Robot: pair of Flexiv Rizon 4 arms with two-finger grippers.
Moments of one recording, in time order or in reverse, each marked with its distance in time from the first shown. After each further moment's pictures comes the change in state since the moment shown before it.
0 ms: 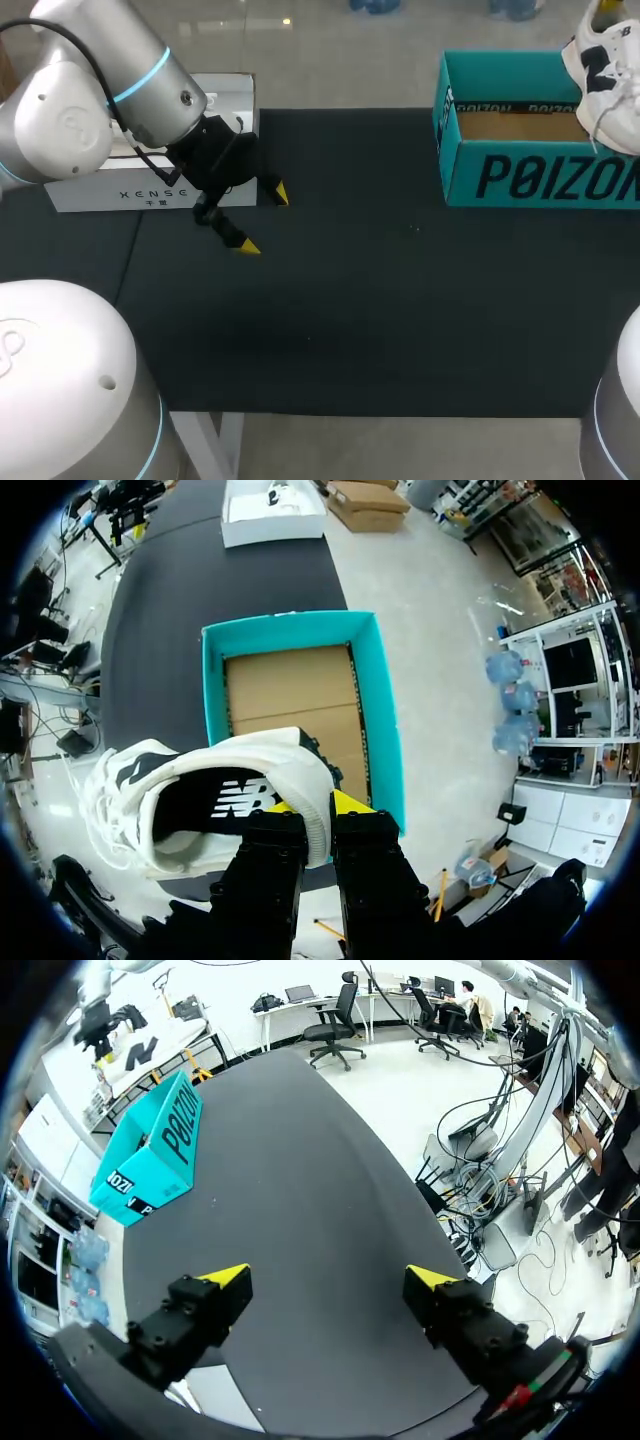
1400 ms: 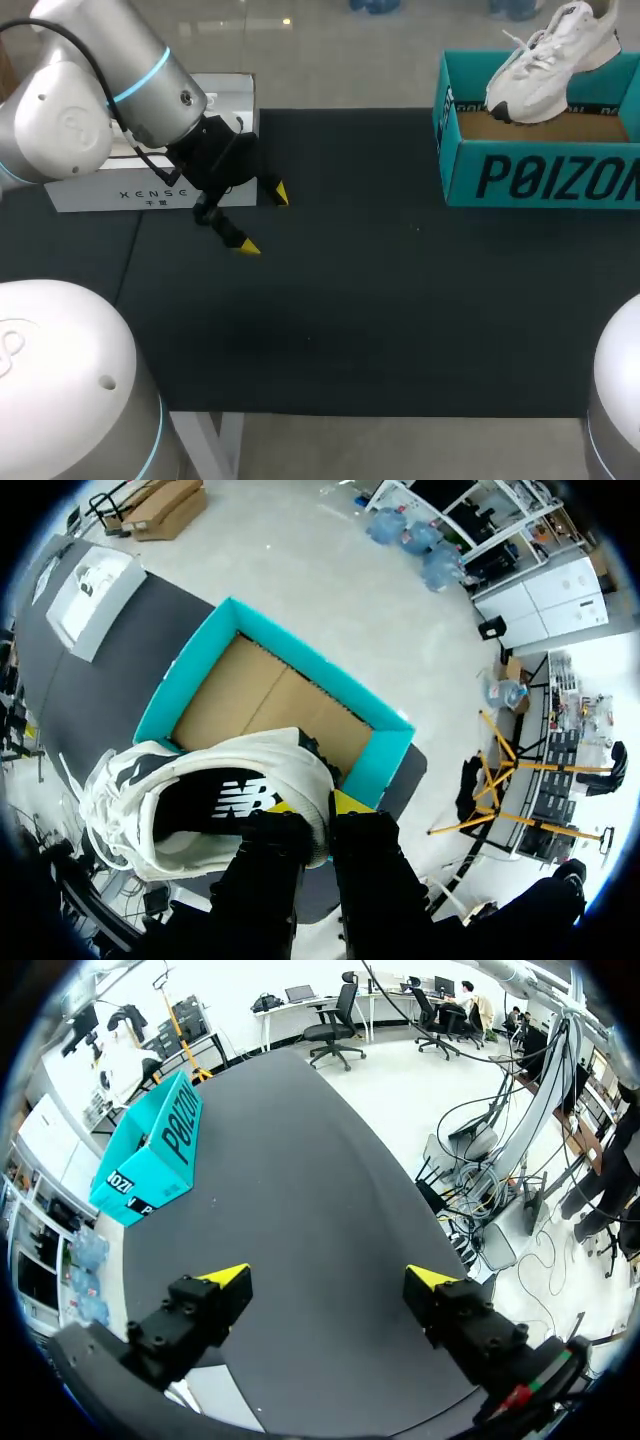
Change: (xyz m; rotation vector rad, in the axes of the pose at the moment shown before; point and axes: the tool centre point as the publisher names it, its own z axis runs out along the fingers) left arm 0.000 0.000 0.000 0.000 0.000 0.000; right arm -0.001 0.007 -0.013 0.207 -0.114 0.812
